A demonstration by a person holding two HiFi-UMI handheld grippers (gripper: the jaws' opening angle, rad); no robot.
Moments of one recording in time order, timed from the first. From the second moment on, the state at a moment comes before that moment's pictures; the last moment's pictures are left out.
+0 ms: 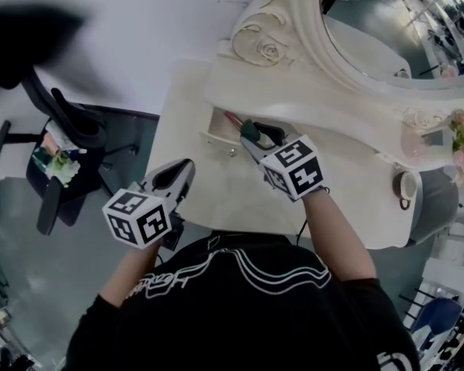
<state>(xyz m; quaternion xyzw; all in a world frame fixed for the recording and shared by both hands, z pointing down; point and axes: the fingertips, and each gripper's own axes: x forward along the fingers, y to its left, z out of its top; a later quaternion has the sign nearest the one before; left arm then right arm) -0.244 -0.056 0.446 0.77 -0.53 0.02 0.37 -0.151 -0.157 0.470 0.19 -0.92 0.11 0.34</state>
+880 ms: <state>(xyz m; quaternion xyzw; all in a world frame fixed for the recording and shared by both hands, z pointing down) -0.226 -0.064 0.437 0.77 -0.52 0.01 0.36 -0.131 -0.144 0.430 0.18 -0.94 0.16 0.22</state>
